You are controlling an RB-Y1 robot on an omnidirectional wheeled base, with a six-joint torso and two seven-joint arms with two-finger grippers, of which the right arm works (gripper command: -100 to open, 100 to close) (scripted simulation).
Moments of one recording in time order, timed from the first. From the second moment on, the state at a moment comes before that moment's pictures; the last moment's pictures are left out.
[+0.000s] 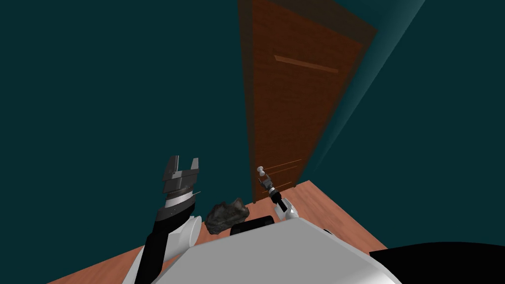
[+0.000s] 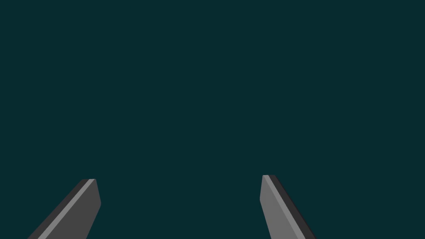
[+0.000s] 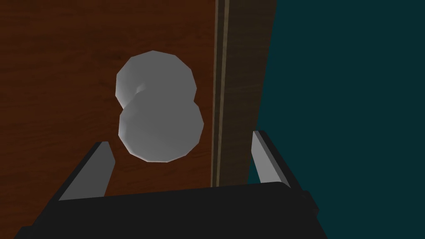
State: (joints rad) arm -0.13 -0.04 -0.05 -0.67 0.42 -0.83 1.29
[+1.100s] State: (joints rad) arm -0.12 -0.04 0.00 -0.68 0.42 -0.83 1.29
